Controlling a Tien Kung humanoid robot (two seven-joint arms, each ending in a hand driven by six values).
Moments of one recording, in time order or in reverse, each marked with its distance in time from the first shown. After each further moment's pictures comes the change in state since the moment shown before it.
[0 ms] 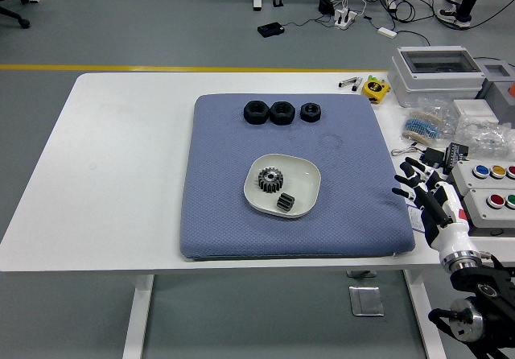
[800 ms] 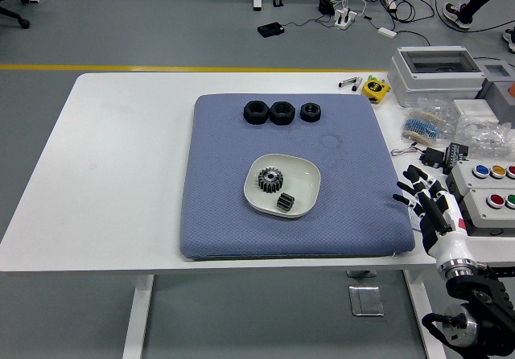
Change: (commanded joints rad) left arm -0.007 0.003 0.015 0.001 -0.020 -0.003 -0.007; right arm -0.016 0.046 0.037 -0.028 -0.002 0.016 0.019
